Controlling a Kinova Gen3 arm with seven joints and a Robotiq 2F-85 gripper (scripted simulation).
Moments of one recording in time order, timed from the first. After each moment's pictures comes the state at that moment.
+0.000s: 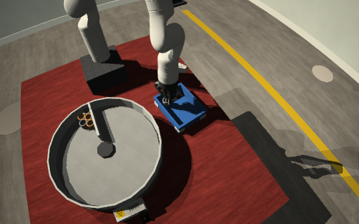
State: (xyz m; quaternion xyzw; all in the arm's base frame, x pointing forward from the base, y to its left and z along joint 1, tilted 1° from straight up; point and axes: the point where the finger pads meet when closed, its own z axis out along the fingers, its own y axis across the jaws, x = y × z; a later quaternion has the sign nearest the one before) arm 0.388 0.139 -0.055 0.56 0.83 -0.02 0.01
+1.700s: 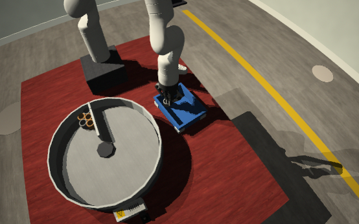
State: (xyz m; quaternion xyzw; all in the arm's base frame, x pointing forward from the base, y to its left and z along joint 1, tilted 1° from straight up) arm 0.389 0.141 -0.064 0.56 0.83 -0.01 0.01
